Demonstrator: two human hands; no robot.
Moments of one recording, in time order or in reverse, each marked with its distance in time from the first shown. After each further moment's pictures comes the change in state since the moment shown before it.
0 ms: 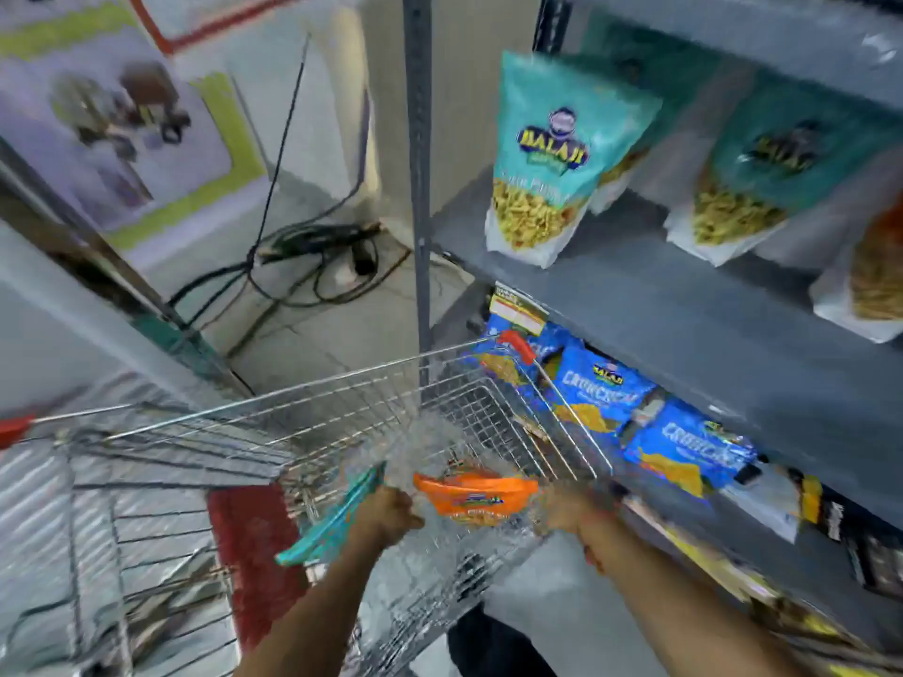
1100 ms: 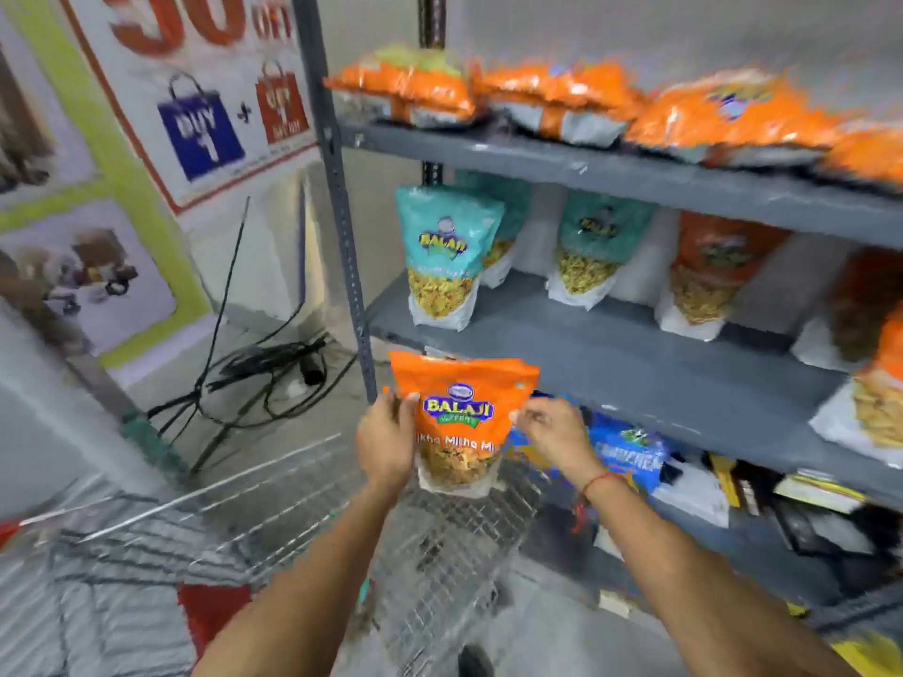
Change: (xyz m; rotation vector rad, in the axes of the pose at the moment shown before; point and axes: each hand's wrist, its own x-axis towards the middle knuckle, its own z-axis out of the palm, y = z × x) left_hand -0.087 0.131 -0.071 -0.501 0.718 0.546; right_hand -0.141 -0.039 -0.106 0.457 0.726 -0.543
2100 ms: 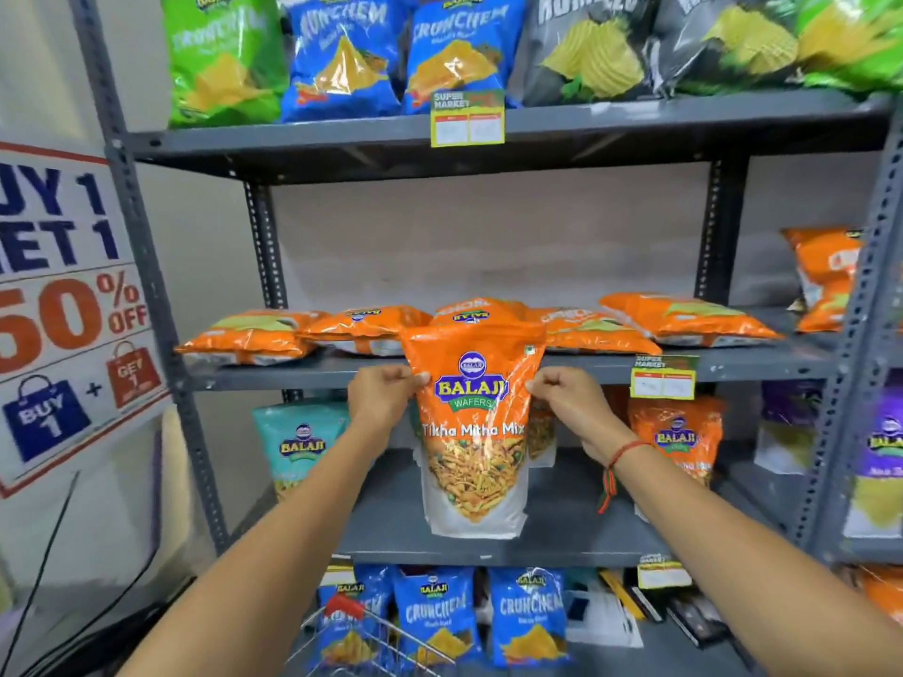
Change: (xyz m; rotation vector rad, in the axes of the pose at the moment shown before) left_hand 0.016 0.322 0.030 -0.347 -0.359 0.325; right_hand -0.055 -0.125 -0.291 0.160 0.535 -0.086
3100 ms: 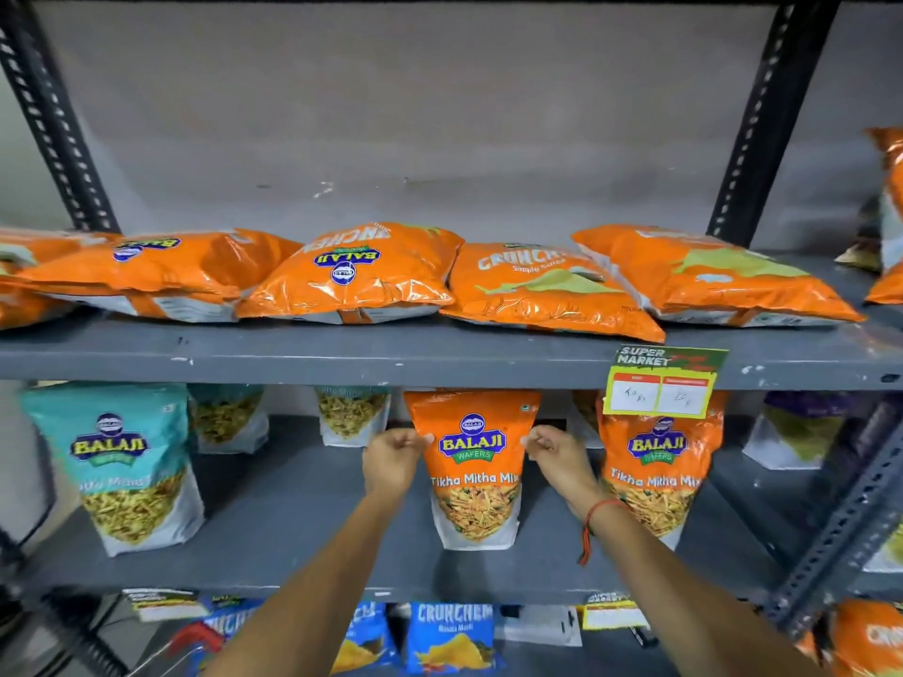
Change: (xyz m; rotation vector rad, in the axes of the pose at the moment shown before) left_hand 0.096 -0.202 0.257 0.032 -0.134 -0.278; right_hand 0.139 0.292 -0.028 -0.108 -0.033 0.353
